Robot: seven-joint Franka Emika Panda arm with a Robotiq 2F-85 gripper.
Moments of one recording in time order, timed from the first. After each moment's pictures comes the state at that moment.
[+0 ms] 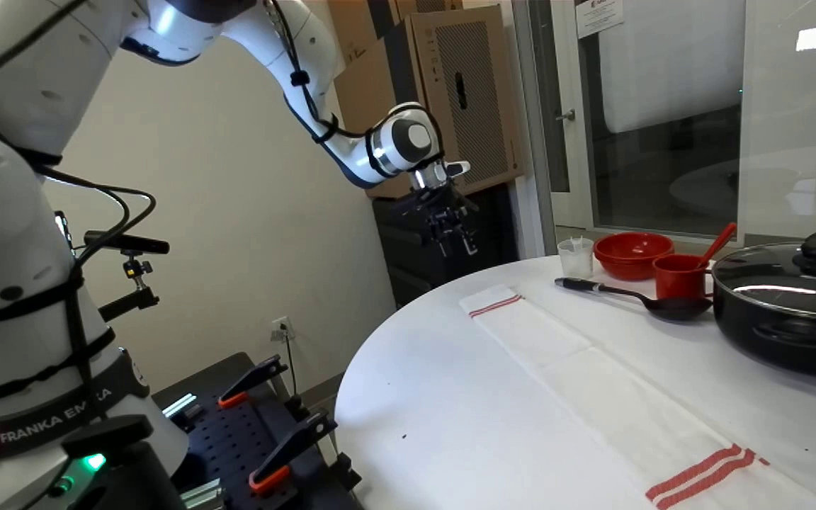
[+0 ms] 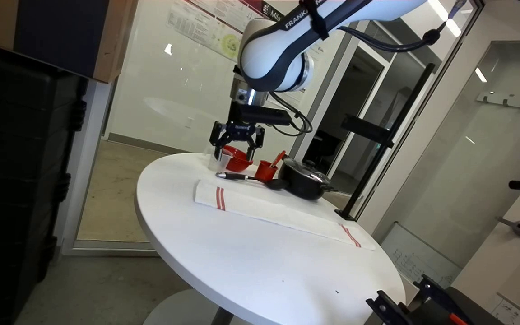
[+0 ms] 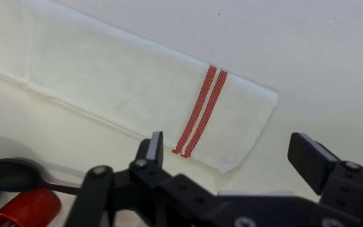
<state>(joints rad) 0.29 0.74 -0.10 -1.69 -0.26 2.43 0.46</state>
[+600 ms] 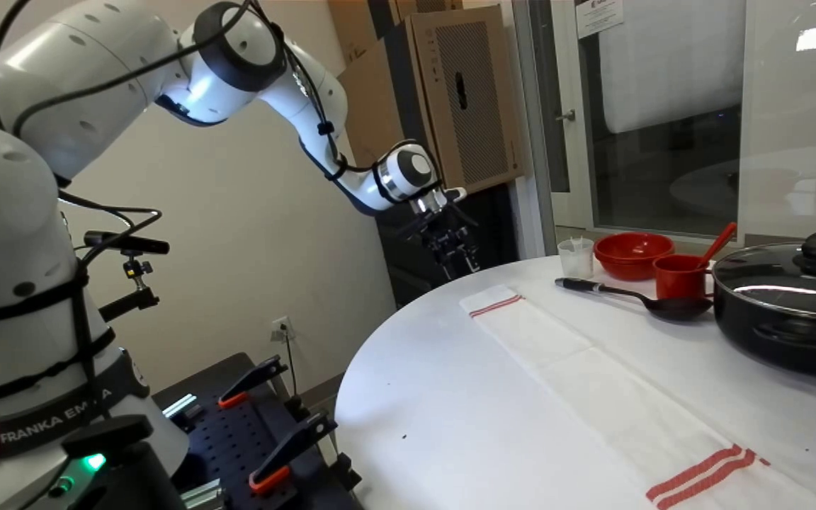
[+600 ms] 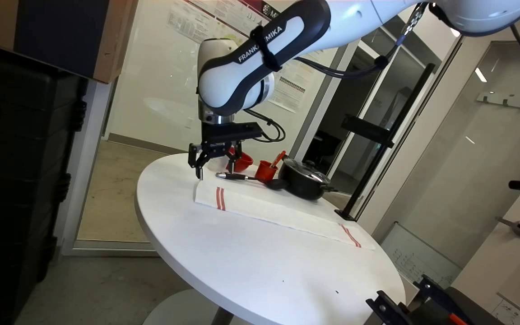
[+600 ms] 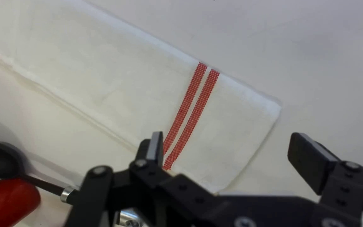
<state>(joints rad) 0.41 1.00 -0.17 -1.40 -0.31 2.28 0.50</state>
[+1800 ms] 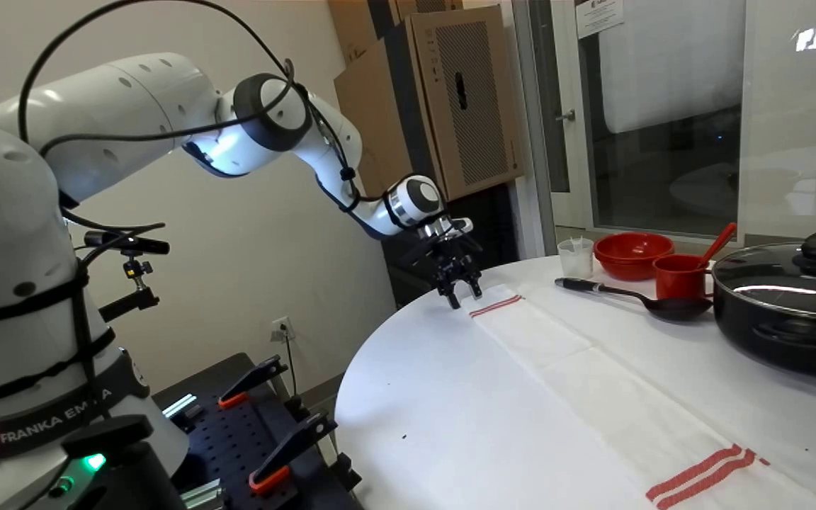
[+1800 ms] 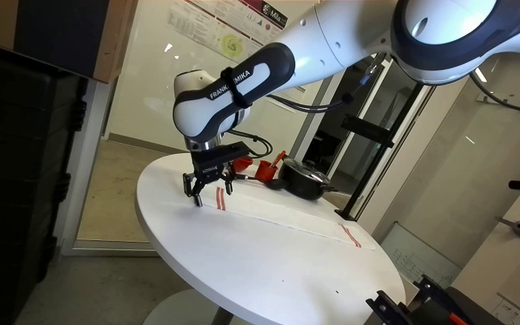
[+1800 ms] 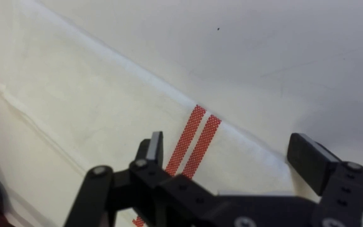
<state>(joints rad) 0.41 1.25 -0.16 -1.10 -0.31 2.03 0.47</state>
